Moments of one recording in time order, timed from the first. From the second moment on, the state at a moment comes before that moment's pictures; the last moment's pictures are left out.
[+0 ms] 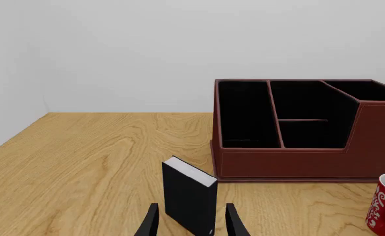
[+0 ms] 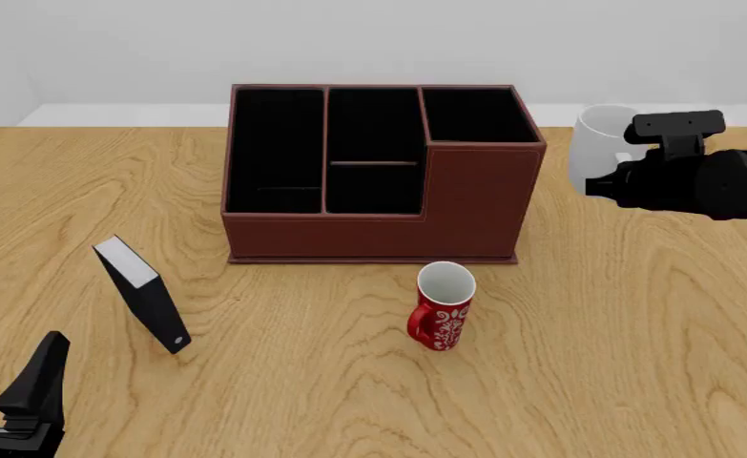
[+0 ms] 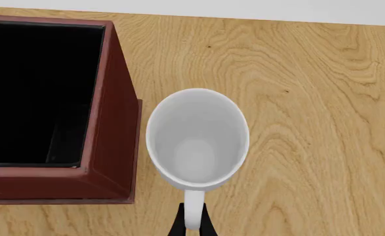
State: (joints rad) left arm 0.00 0.00 0.00 0.00 0.00; right arm -0.06 1.57 -1.05 0.19 -0.09
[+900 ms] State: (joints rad) left arm 0.00 0.00 0.00 0.00 0.00; right arm -0.04 1.68 -0.98 0.06 -0.08
